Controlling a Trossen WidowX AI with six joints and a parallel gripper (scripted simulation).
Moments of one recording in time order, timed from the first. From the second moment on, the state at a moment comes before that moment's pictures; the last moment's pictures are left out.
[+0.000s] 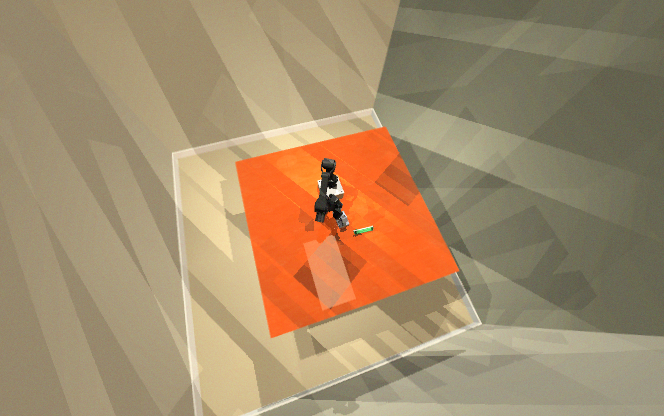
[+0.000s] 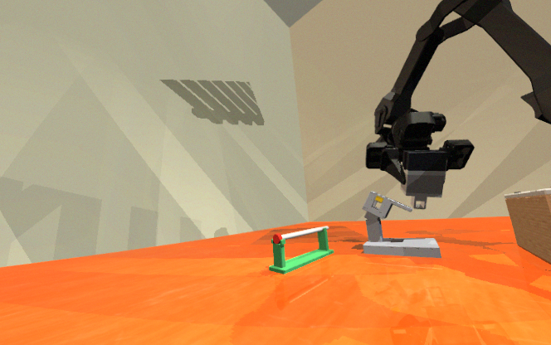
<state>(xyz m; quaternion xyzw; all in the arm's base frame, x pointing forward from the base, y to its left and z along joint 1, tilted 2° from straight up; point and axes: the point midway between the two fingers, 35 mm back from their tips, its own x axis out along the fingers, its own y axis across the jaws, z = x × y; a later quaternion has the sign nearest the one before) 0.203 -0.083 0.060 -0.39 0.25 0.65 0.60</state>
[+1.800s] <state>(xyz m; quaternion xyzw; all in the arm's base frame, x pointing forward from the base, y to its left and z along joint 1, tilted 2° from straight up) 0.230 -0.062 0.081 -0.38 0.03 0.56 0.73</state>
